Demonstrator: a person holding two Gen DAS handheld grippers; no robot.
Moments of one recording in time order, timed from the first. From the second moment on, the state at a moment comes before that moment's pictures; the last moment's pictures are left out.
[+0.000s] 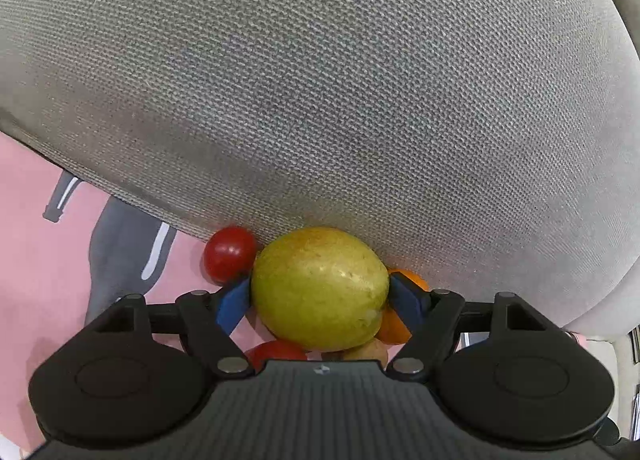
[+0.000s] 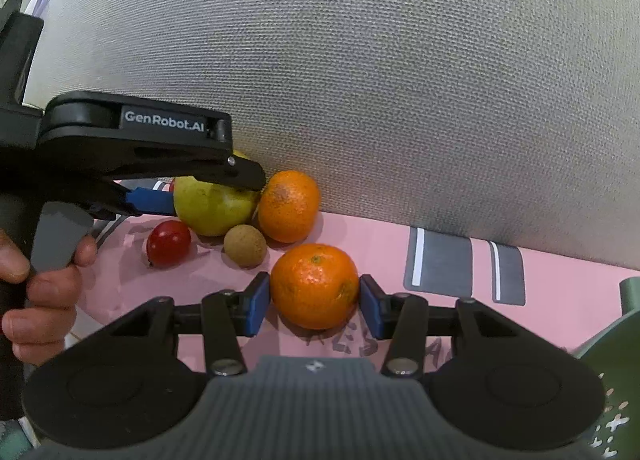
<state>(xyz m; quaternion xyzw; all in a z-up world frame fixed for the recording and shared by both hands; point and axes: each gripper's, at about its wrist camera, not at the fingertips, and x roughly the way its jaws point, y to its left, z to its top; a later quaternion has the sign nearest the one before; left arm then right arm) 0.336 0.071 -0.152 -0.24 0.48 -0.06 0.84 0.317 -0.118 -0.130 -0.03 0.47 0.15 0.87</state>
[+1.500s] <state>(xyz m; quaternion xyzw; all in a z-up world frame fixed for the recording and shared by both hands) 0.185 -0.031 -0.001 -0.13 0.43 -0.18 0.88 0.180 -0.197 -0.012 -0.04 0.41 0.16 0.90</state>
